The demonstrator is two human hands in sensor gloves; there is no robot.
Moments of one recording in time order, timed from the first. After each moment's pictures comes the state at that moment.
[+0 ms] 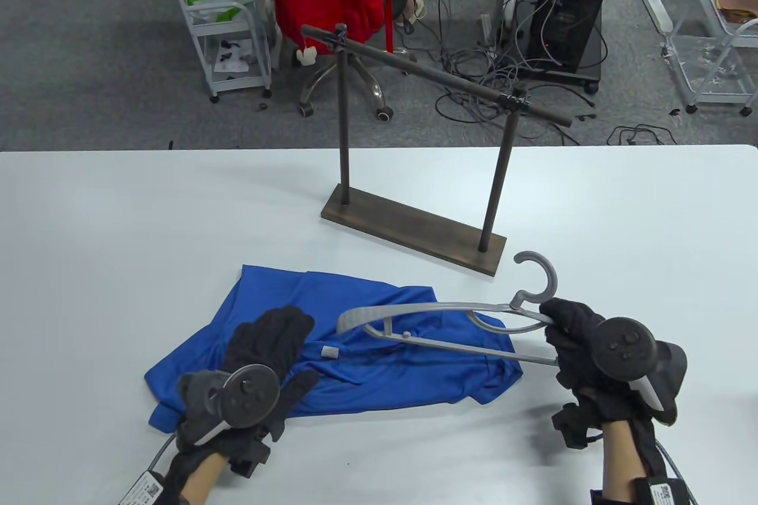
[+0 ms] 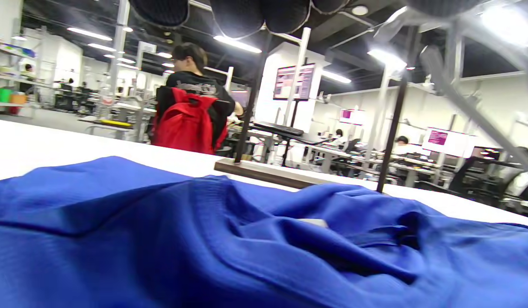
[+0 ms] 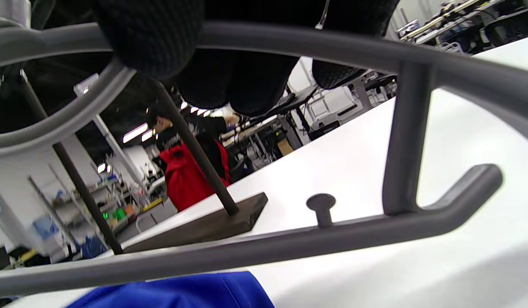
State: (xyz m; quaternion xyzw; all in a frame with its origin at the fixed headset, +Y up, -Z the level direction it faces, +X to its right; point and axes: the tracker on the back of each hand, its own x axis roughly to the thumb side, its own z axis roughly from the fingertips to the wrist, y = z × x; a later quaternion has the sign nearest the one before) left_hand -0.217 -0.661 -0.224 0.06 -0.13 0.12 0.98; right_hand 0.259 -0.655 -0.240 -0.07 -0.09 0.96 0.27
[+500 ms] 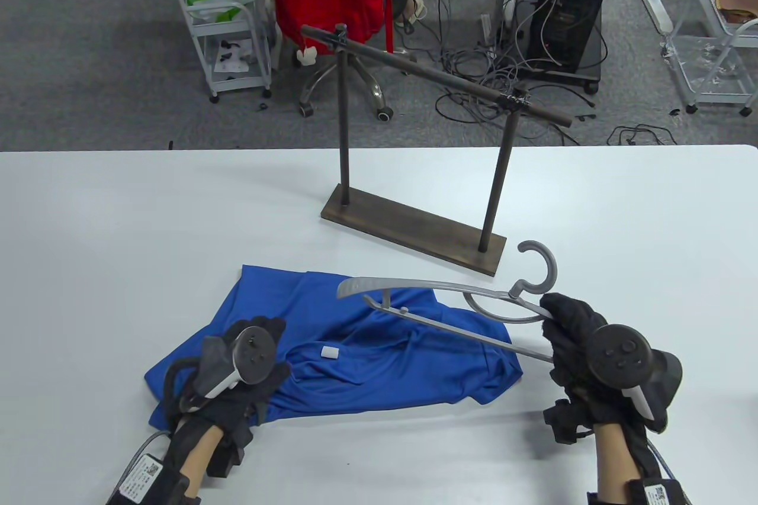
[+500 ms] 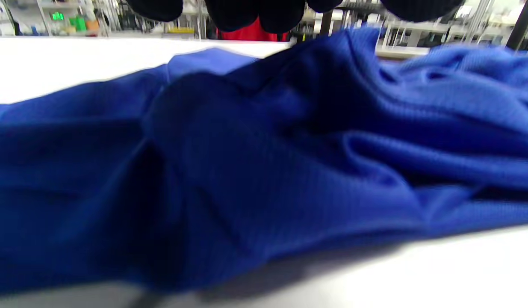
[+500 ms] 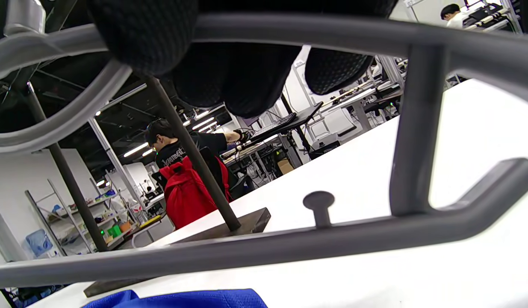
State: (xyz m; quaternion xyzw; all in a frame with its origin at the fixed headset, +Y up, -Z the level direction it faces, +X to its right) left_hand -0.233 -0.706 -0.260 -0.17 -0.03 0.01 0.99; right_hand 0.248 -0.658 -0.238 -0.07 -0.12 0.96 0.24
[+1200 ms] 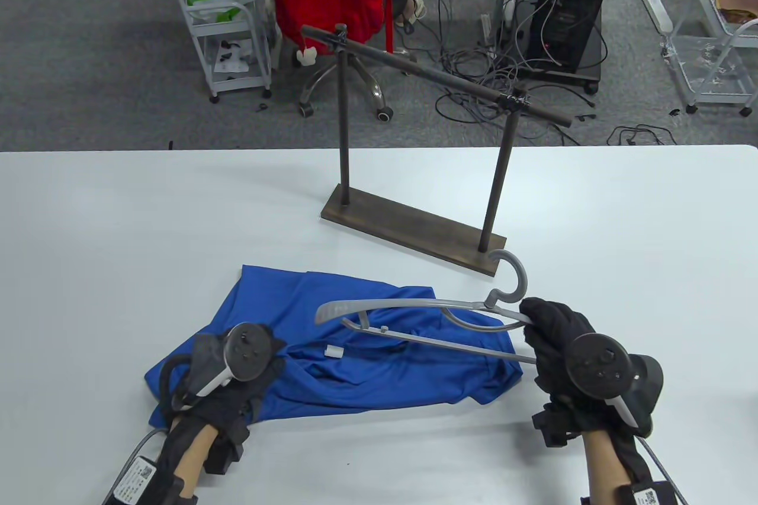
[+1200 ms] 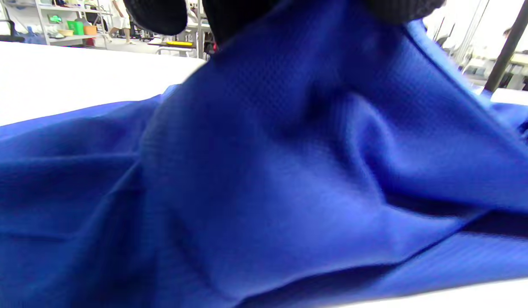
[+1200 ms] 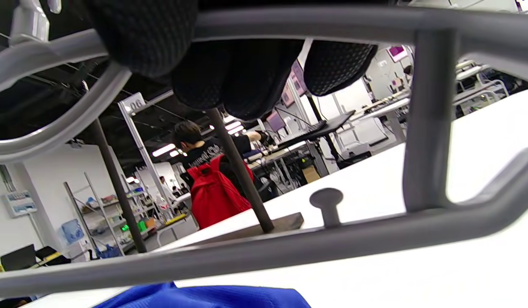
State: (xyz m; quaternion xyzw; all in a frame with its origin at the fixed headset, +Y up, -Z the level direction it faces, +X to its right) left_hand -0.239 -0.681 -0.256 -0.11 -0.05 0.07 0.99; right_hand 0.222 -0.649 -0.229 -0.01 -0.15 0.96 0.23
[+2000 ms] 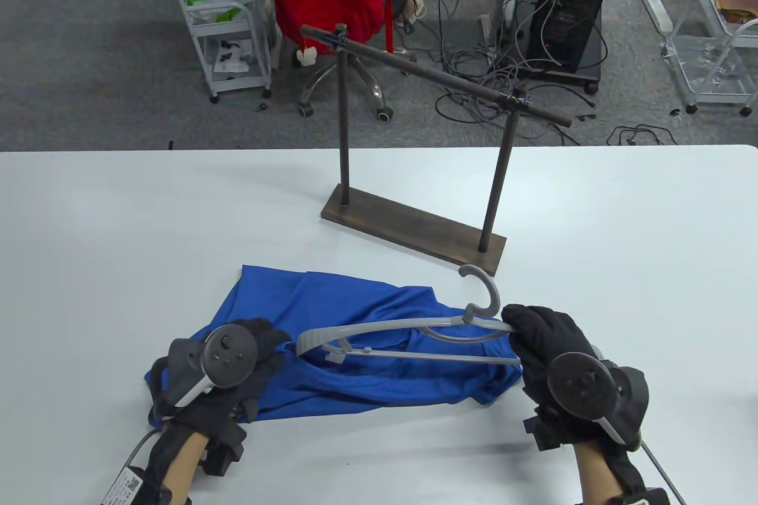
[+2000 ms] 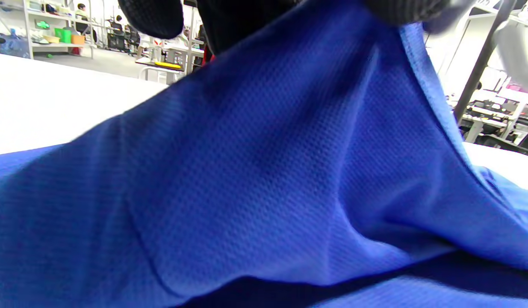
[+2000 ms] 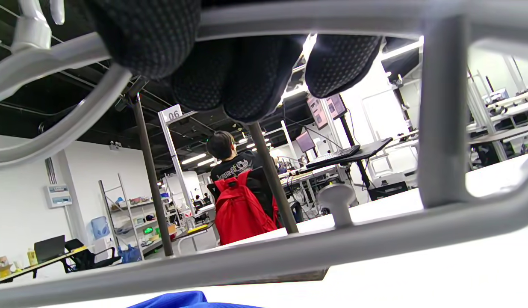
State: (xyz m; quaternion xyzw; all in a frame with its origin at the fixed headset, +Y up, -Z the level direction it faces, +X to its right) left_hand -0.240 -0.658 -0.244 -0.07 -0.07 0.11 0.99; right_hand 0.199 -0.636 -0.215 0.04 -0.19 0.96 0.18
